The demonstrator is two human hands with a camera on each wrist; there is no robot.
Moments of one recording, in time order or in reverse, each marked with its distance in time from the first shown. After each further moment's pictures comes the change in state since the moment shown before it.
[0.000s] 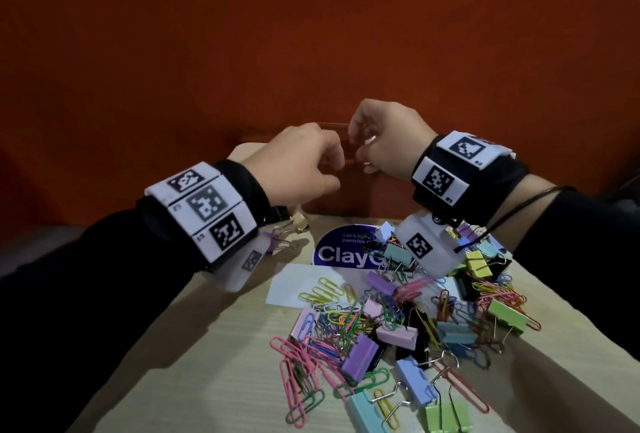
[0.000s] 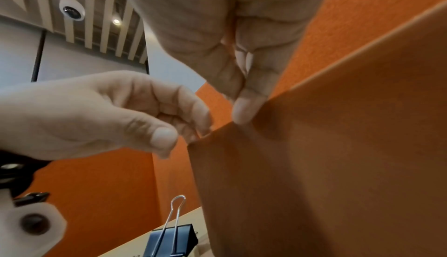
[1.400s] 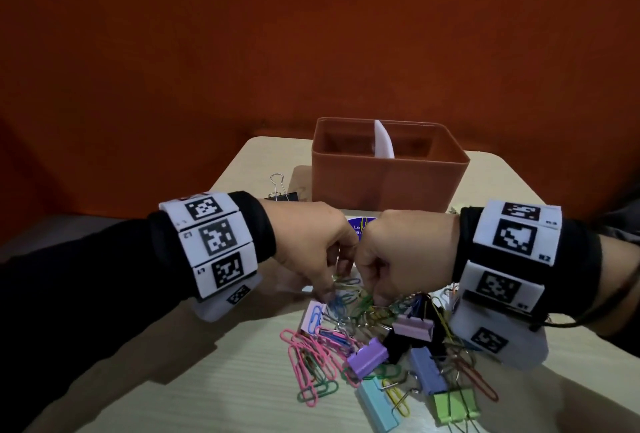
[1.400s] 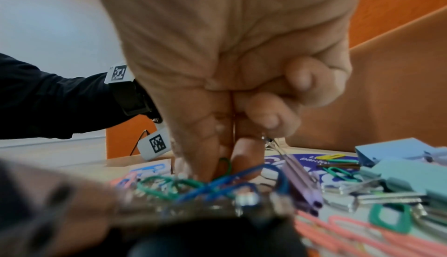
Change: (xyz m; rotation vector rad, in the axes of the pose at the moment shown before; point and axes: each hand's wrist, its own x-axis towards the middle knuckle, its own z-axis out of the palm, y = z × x) left_hand -0.040 0.009 0.030 0.060 -0.643 0.171; right_hand -0.091 -0.025 0.019 -0.540 -0.772 -0.308
